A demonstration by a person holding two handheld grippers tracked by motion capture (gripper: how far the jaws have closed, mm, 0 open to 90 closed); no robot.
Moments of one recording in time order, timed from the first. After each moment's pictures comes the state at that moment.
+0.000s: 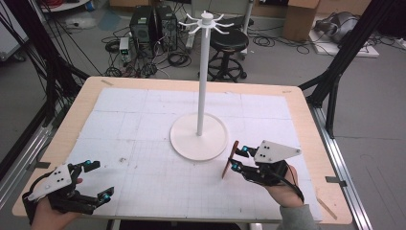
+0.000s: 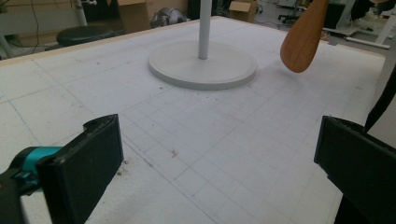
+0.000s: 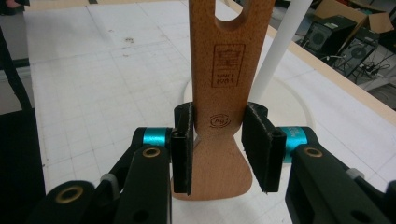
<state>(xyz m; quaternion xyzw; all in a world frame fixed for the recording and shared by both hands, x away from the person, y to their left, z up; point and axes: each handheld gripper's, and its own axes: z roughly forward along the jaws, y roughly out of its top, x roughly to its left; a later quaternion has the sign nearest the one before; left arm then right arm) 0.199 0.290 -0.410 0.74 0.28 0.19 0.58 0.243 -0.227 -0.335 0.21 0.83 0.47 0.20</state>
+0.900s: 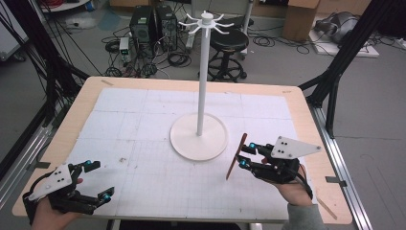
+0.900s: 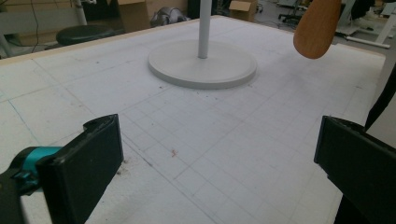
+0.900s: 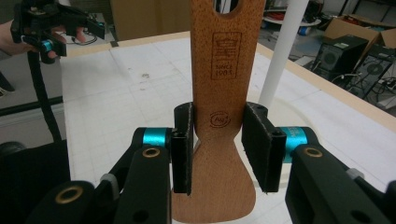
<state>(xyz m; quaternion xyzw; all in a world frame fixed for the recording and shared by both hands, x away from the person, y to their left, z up) 0.199 0.289 -0.411 0.74 0.29 0.19 0.57 0.243 -0.251 -0.322 0.21 0.80 0.54 0.17</state>
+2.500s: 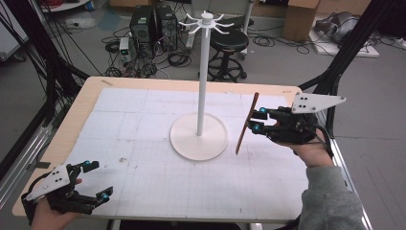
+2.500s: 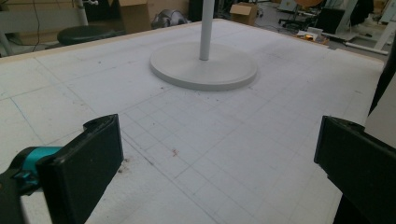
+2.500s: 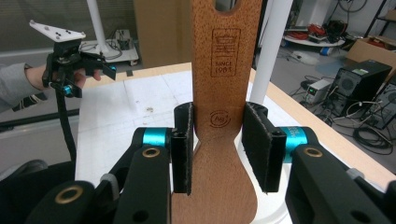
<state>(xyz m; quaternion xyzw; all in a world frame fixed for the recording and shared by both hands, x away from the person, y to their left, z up) 0.198 0.293 -0.412 0.74 0.29 0.18 0.58 0.299 -0.271 -0.242 0.16 0.80 0.56 0.14</state>
